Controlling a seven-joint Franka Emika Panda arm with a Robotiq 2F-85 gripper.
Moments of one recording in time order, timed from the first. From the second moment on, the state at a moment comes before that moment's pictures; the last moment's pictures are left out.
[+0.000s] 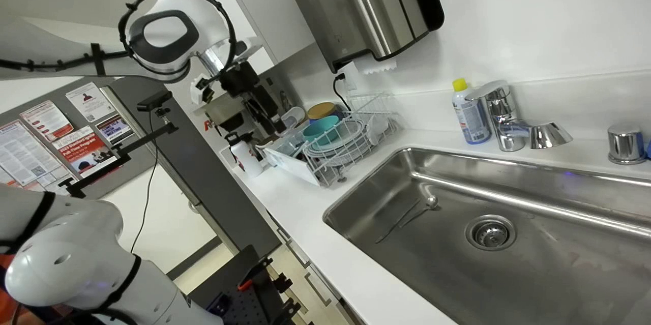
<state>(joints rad) -0.01 -0.48 0.00 -2.48 -0.12 2.06 0.03</state>
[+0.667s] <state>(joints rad) -0.11 -0.13 -0.09 -2.30 -0.05 2.40 0.22</state>
